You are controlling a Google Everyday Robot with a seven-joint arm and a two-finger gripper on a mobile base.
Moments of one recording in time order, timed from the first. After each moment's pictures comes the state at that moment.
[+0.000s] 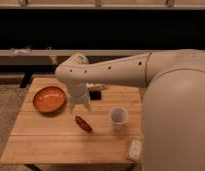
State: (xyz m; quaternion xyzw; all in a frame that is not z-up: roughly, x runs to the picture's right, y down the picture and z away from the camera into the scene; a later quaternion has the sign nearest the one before) arm -0.104 0.102 0.703 -0.26 0.23 0.64 0.68
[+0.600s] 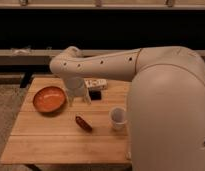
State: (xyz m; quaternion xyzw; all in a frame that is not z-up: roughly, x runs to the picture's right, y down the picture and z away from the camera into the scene) arm -0.100 0.064 0.716 -0.23 0.25 0.63 0.70
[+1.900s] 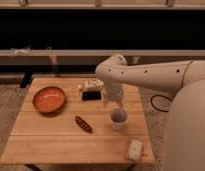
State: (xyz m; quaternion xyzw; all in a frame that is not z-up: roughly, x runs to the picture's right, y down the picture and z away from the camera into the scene) arm 0.067 0.098 0.748 -0.18 0.30 0.73 0.58
